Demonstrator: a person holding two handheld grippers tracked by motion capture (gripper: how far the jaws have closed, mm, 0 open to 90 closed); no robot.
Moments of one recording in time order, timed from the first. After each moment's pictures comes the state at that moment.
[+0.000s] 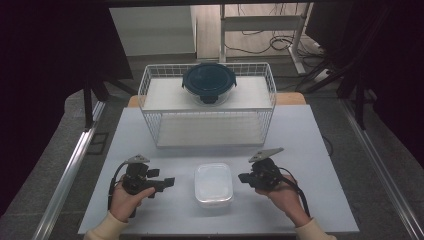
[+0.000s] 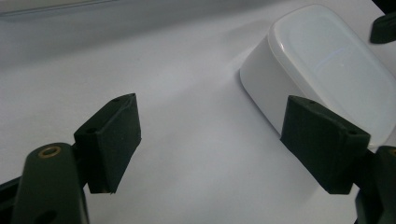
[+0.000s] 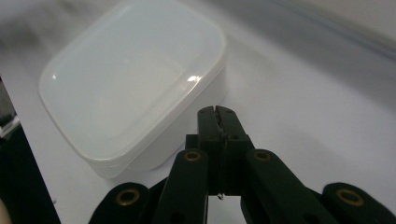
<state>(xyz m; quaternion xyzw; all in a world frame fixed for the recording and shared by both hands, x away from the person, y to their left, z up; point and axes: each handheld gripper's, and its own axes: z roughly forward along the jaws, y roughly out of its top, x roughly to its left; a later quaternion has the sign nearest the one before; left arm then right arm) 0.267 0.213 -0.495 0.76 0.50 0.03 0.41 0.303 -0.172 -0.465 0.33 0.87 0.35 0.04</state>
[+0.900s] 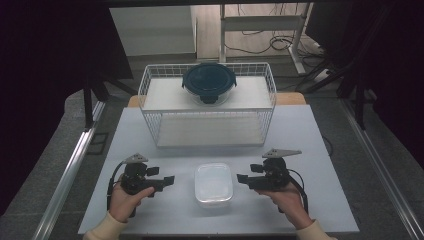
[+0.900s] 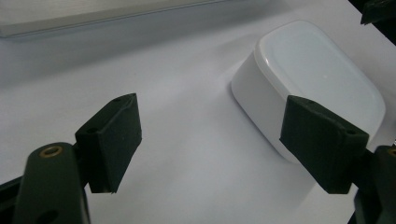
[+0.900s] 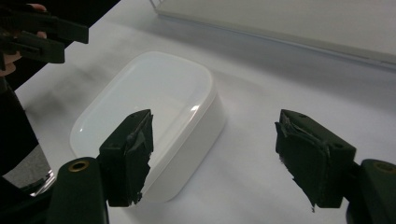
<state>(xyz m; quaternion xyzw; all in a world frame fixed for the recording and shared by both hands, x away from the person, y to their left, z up) 0.262 0.212 -0.485 0.75 0.50 0.04 0.43 0.298 -0.191 -0.461 0.40 0.80 0.44 0.02</state>
